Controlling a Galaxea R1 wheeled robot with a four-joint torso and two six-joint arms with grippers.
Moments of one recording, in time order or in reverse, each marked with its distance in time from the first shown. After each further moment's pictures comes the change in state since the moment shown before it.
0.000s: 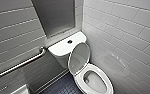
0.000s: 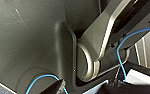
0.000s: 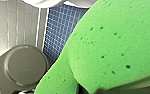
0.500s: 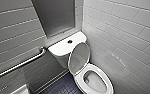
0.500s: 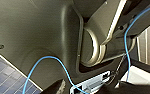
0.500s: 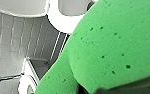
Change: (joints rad) left arm 0.043 0.033 -0.104 -0.061 -0.047 0.007; right arm 0.291 -0.058 0.099 0.016 -0.137 0.001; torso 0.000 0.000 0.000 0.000
